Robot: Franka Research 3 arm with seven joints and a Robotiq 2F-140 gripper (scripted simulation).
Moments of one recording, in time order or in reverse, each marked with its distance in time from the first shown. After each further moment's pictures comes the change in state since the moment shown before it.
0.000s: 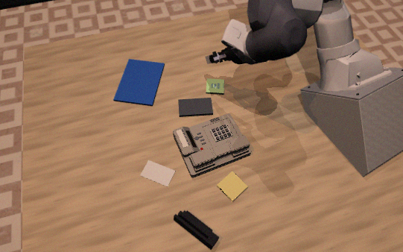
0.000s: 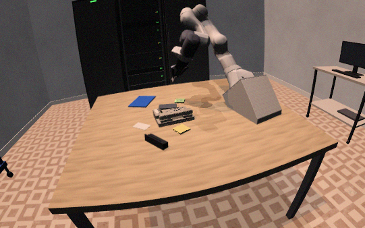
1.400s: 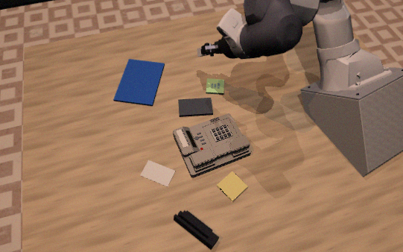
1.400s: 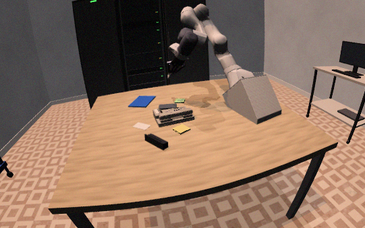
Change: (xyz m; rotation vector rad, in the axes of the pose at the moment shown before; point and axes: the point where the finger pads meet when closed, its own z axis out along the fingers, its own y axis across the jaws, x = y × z) arm 0.030 -0.023 -0.002 0.039 0.047 0.219
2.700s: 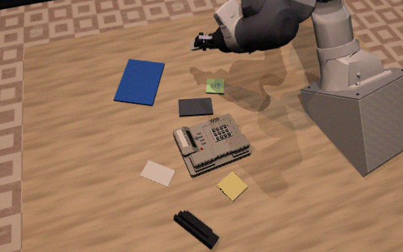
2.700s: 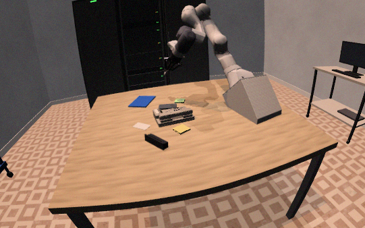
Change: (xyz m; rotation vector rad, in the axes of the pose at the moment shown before) arm 0.021 -0.024 -0.002 0.036 0.021 0.187
